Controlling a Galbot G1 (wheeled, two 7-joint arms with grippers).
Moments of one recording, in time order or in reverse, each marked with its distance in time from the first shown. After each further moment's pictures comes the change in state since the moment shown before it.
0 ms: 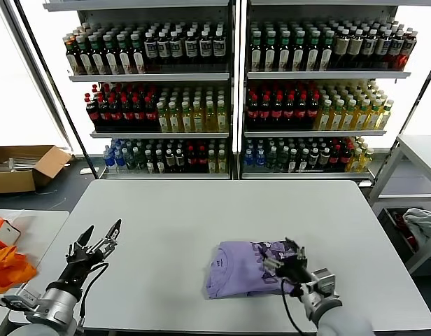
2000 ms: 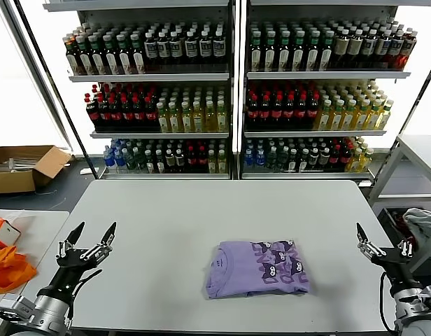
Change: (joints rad) left arm 0.039 -0.027 -0.052 0.031 0.216 -0.111 0.165; right arm -0.170 0.119 0.573 -0.192 0.067 0.385 -0.274
